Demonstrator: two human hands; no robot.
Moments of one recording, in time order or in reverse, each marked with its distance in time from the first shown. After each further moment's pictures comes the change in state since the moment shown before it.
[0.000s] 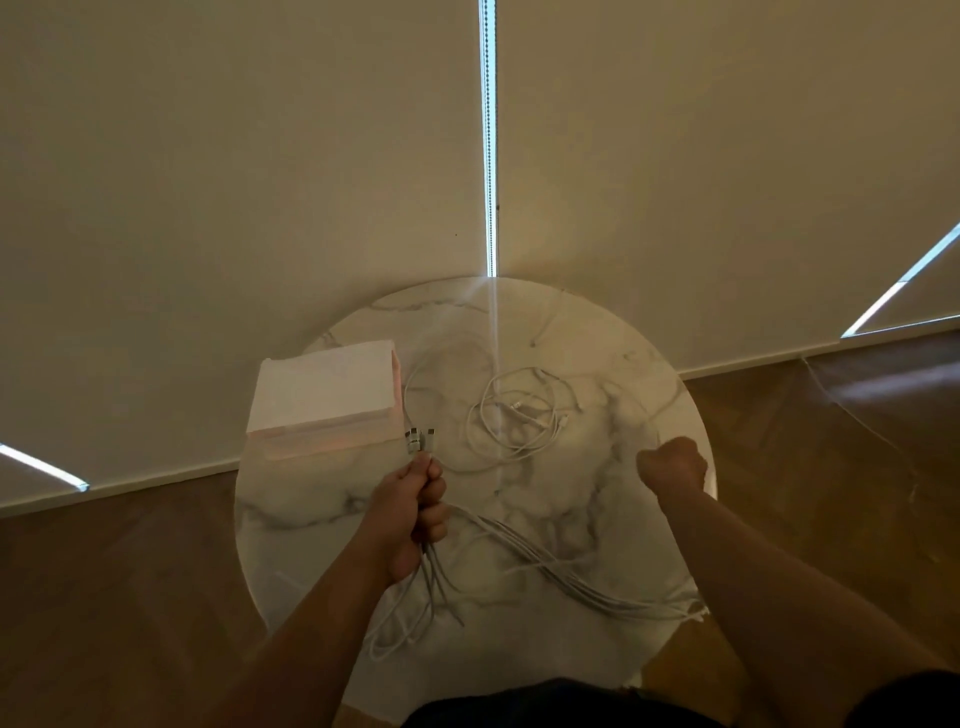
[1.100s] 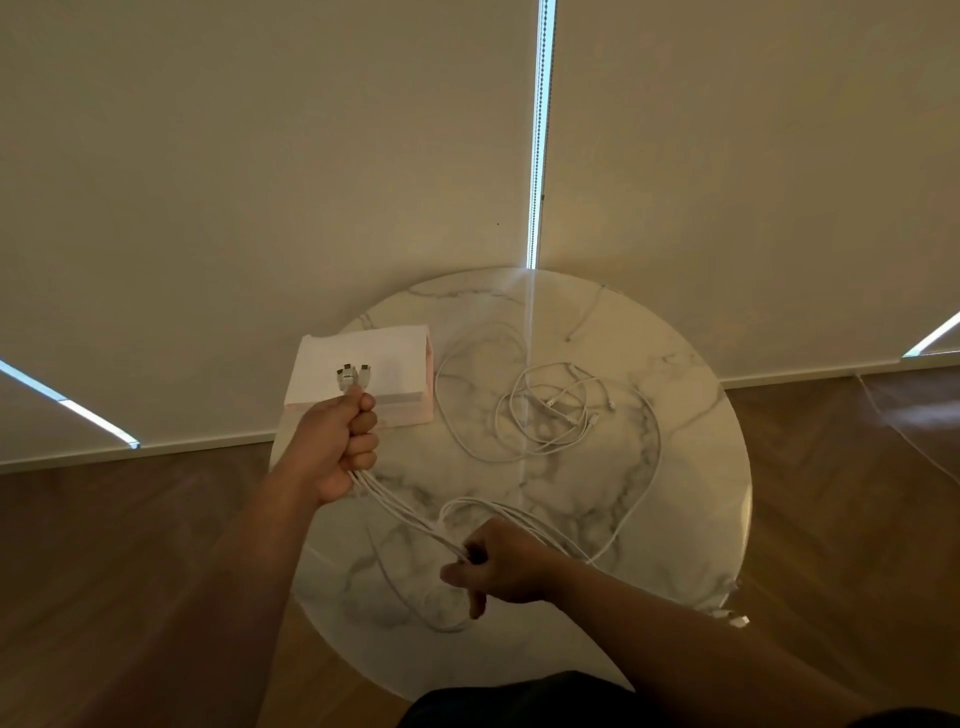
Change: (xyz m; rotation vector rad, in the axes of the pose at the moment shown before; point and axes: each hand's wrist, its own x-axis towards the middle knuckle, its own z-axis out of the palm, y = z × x) left_hand -0.009 0.085 -0.053 0.069 0.196 0.119; right_hand -0.170 -0.002 0.092 -0.260 -1.057 -0.911
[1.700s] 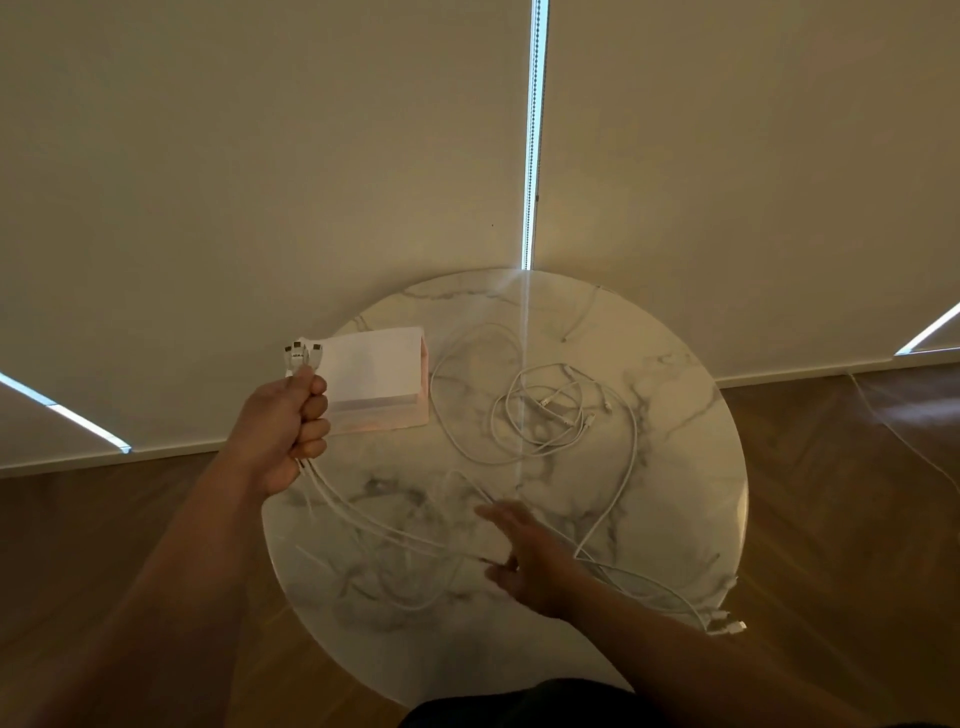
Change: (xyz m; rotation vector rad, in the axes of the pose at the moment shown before) left_hand -0.007 0.032 -0.023 0.164 0.099 0.158; right_hand 0.002 0.063 0.003 -0.245 0.293 -0.069
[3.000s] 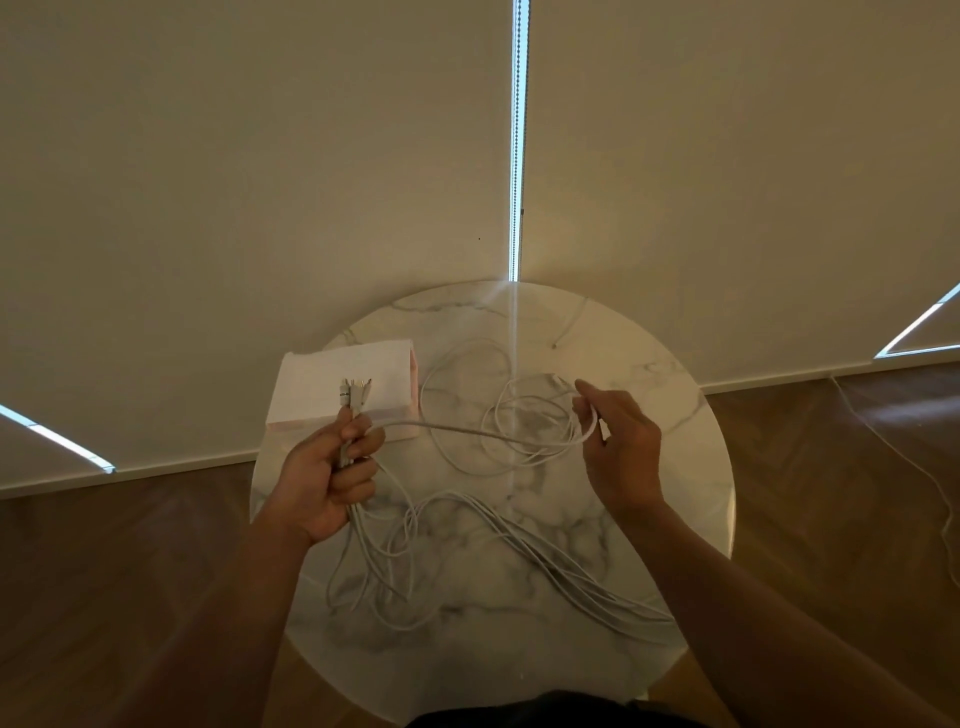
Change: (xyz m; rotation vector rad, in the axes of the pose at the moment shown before) left_hand 0.007 -0.050 0.017 -0.708 -0.811 -0.234; right_hand 0.012 -0.017 -0.131 -0.079 1.094 -0.186
